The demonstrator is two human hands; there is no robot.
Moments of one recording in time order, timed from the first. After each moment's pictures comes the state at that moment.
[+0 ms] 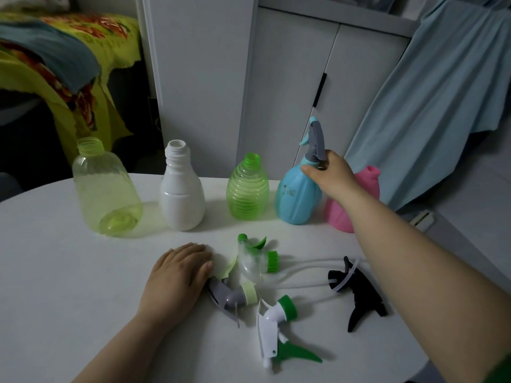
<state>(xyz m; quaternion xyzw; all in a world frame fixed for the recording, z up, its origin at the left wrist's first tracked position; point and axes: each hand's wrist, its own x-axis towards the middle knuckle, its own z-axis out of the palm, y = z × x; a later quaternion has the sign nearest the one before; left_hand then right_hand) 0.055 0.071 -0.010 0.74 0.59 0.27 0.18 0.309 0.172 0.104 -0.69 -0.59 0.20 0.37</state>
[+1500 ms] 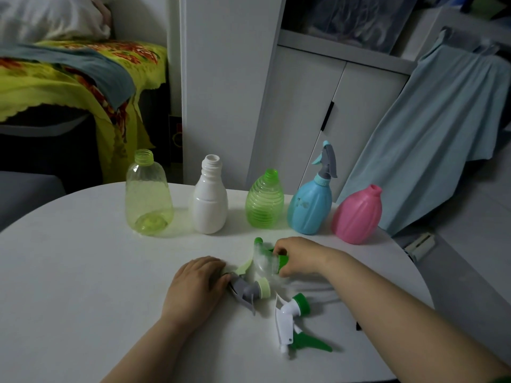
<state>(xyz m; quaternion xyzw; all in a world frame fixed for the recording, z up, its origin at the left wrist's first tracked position) 0.046 0.049 -0.011 0.72 0.59 0.32 0.17 0.245 0.098 0.061 -0.61 -0.76 0.22 -0.08</state>
